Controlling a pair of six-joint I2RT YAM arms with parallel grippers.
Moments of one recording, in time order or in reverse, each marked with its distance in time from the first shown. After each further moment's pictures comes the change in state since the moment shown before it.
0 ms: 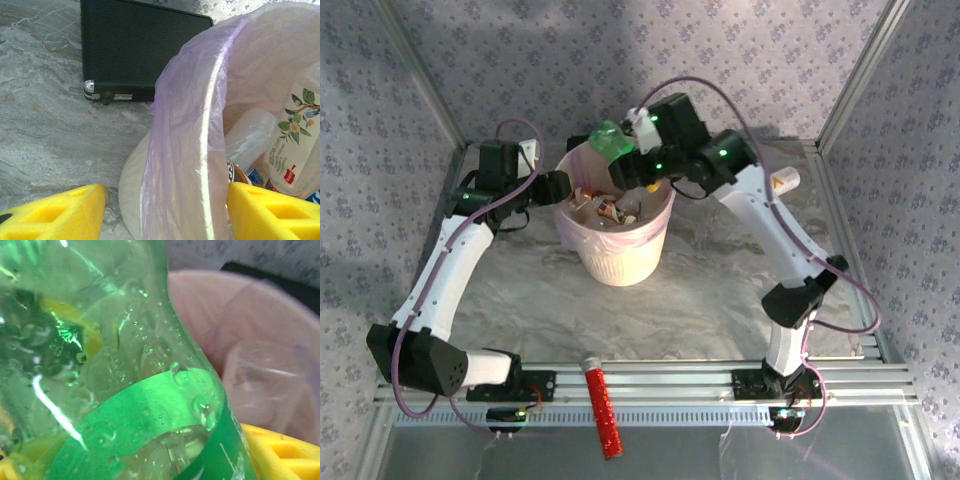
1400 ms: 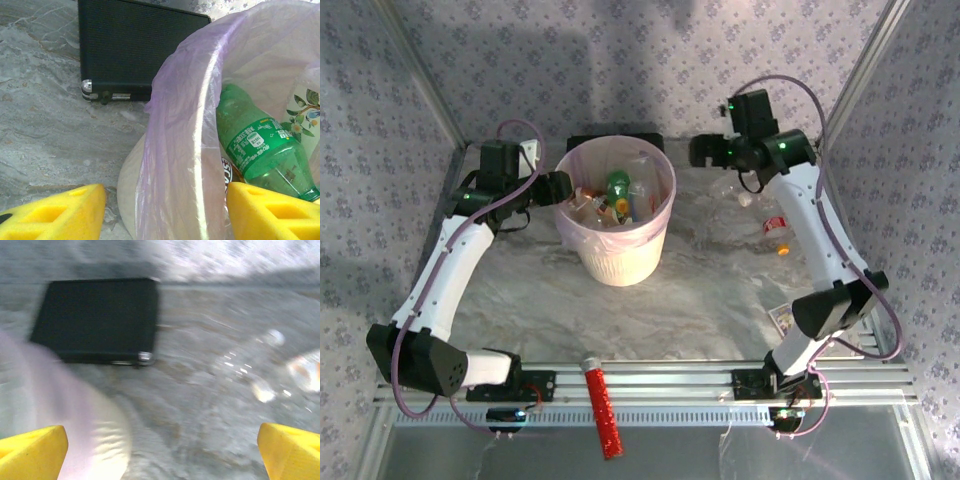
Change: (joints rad) left arm -0.005 0.000 0.000 0.000 0.000 0.001; right arm -0.402 -0.200 -0.351 0.070 0.244 0.101
